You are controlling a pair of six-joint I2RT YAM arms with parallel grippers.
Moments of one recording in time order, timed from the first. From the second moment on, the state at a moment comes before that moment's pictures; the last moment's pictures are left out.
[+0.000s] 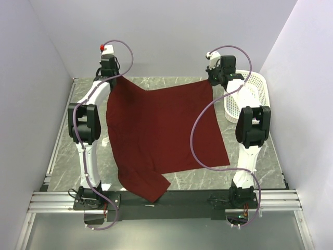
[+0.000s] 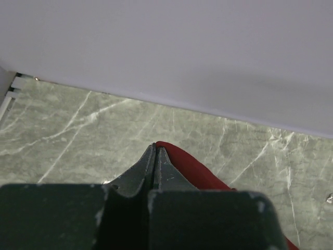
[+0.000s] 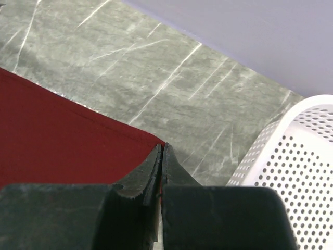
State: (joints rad) left arm -0.10 2.21 1.88 -0.02 -0.29 -0.14; right arm 0.08 2.10 1.86 -0.35 -0.22 -0.32
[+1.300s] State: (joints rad) left arm -0.03 1.00 1.75 0.16 -0.38 -0.23; right arm 0.07 1.16 2.27 -0.58 -0.42 -0.28
